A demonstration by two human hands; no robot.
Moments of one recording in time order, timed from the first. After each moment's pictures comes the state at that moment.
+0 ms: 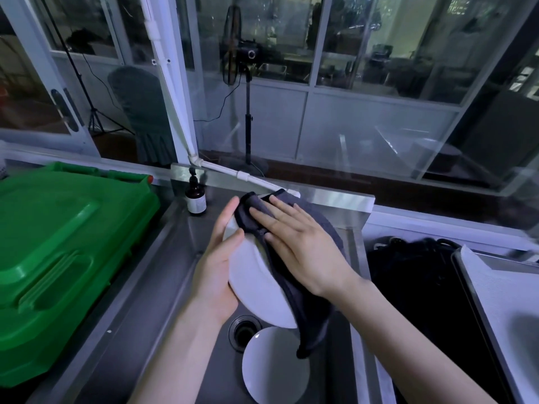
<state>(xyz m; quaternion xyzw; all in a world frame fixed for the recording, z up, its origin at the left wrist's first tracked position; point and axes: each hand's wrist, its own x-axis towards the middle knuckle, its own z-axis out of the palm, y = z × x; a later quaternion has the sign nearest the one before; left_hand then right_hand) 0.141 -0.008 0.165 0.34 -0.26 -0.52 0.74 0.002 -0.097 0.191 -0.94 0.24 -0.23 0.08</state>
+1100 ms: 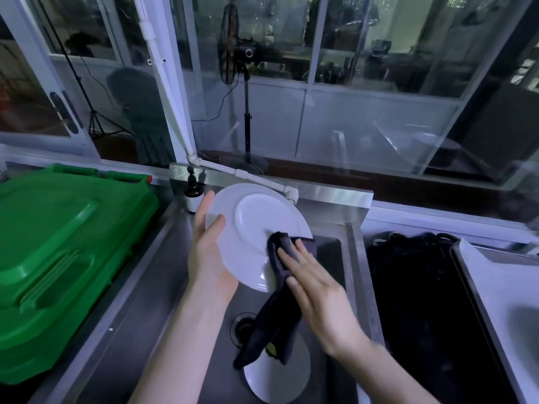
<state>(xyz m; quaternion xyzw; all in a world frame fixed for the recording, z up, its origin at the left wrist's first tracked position) 0.142 -0.027 0.164 0.37 -0.15 -0.42 0.81 -0.042 -0.052 0.126 -0.87 0.30 -0.34 0.19</state>
